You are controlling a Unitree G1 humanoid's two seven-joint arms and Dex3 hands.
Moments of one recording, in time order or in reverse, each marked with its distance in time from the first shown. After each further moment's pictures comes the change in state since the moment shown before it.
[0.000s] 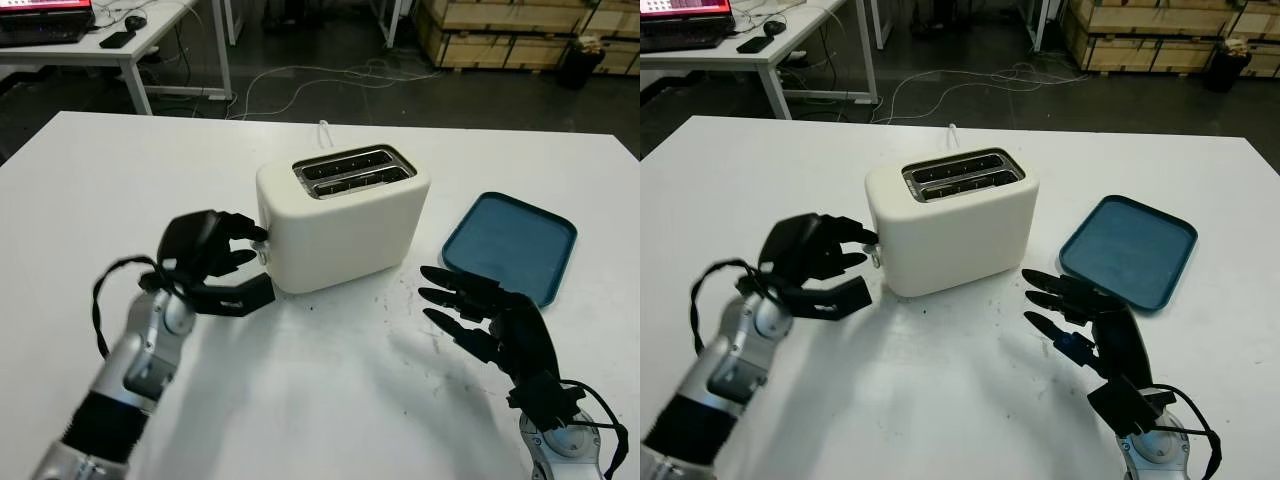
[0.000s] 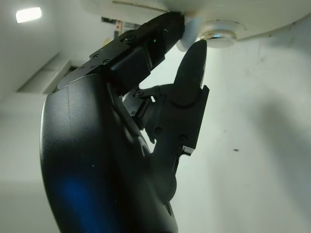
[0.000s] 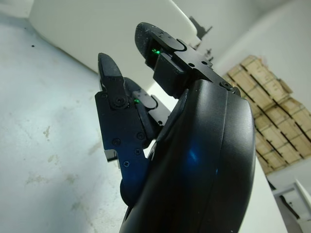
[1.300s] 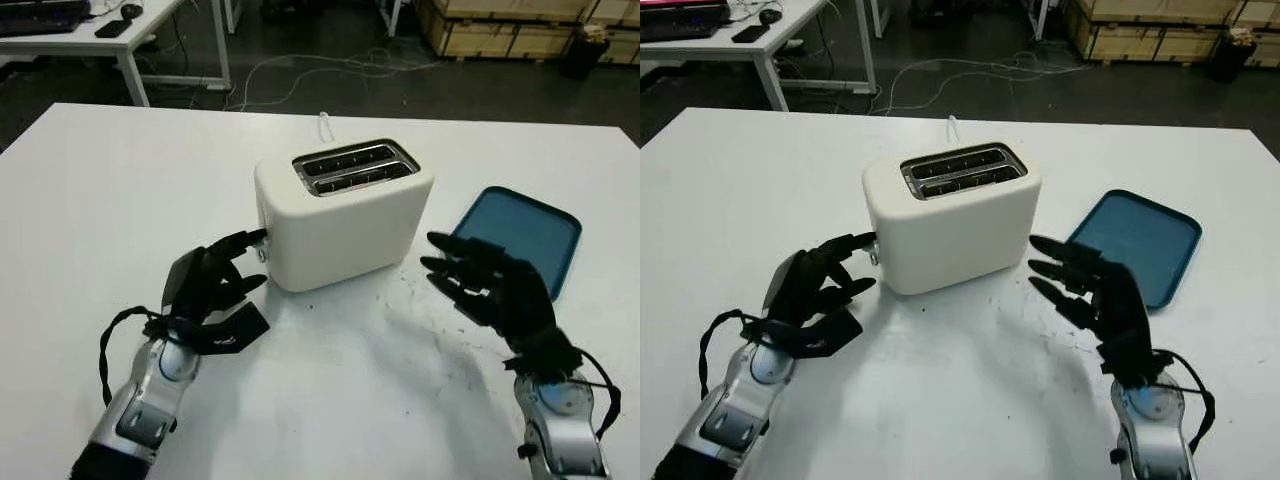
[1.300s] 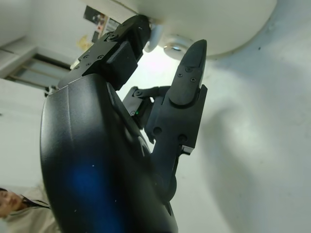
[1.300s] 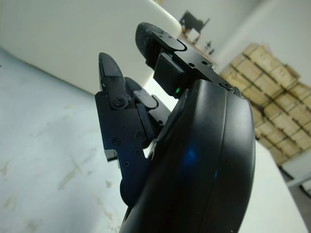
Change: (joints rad) left arm 0.176 -0.010 0.053 -0.122 -0.240 -0.121 0.025; right arm -0.192 0.000 -0.036 0.055 0.102 0.149 0.011
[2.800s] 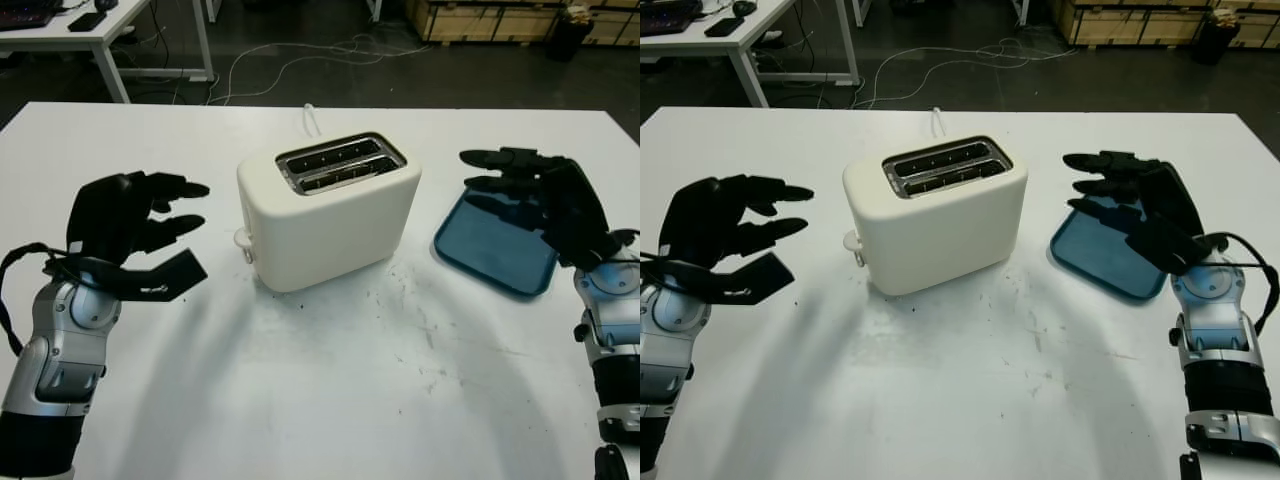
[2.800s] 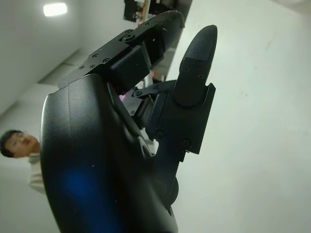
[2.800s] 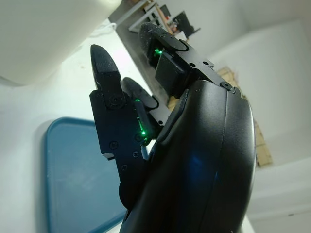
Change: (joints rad) left arm -0.173 0.145 0.243 -0.088 0.159 0.091 -0.159; right arm -0.479 -0.306 -0.012 0.428 -0.141 -0.114 0.097
